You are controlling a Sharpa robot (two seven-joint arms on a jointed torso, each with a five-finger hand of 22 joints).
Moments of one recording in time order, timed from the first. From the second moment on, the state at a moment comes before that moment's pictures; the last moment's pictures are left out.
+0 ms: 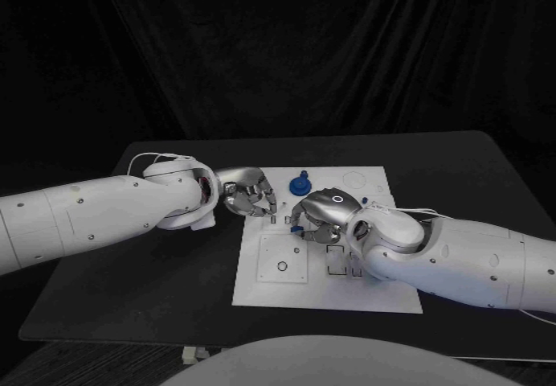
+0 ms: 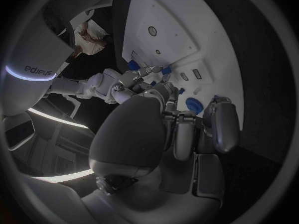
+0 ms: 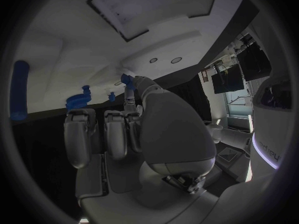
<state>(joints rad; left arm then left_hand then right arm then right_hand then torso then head) 1.29 -0.79 -0.21 1.49 -1.15 0.00 0.07 1.53 -0.04 0.32 0.17 0.27 0.95 0.11 0.19 0.37 1.46 0.03 1.51 1.31 1.47 -0.03 1.57 1.31 0.06 1.45 0.08 1.27 1.31 1.11 -0.66 -0.21 1.56 -1.72 -0.40 -0.20 1.44 -0.09 0.22 0.15 0.46 0.95 0.09 0.39 0.31 1.47 0.02 1.57 1.31 1.47 -0.04 1.57 1.31 0.01 1.47 0.07 1.54 1.31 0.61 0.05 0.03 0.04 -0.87</state>
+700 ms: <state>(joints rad) 1.29 -0.79 -0.21 1.48 -1.15 0.00 0.07 1.53 -0.04 0.32 0.17 0.27 0.95 0.11 0.19 0.37 1.46 0.03 1.50 1.31 1.47 -0.03 1.57 1.31 0.06 1.45 0.08 1.26 1.31 1.11 -0.67 -0.21 1.55 -1.57 -0.65 -0.20 1.41 -0.10 0.23 0.12 0.47 0.96 0.10 0.43 0.31 1.47 0.00 1.57 1.31 1.47 -0.06 1.57 1.31 0.01 1.47 0.05 1.53 1.31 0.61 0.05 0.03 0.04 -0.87</state>
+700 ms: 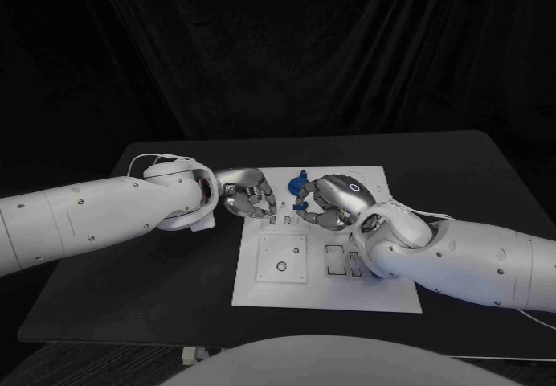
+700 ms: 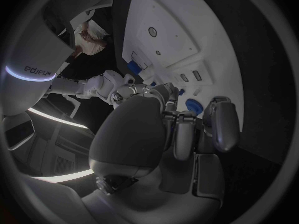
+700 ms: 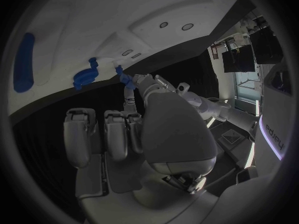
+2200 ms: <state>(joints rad) 1.28 -0.78 -0.21 1.48 -1.15 0.01 0.05 1.53 -0.04 0.32 0.17 0.27 0.95 0.12 0.19 0.37 1.46 0.03 1.50 1.31 1.47 -0.03 1.57 1.31 0.06 1.45 0.08 1.26 1.31 1.09 -0.59 -0.20 1.43 -1.41 -0.54 -0.16 1.42 -0.09 0.25 0.09 0.37 0.96 0.08 0.40 0.31 1.47 0.00 1.57 1.31 1.47 -0.06 1.57 1.31 0.01 1.47 0.05 1.49 1.31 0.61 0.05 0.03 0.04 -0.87</state>
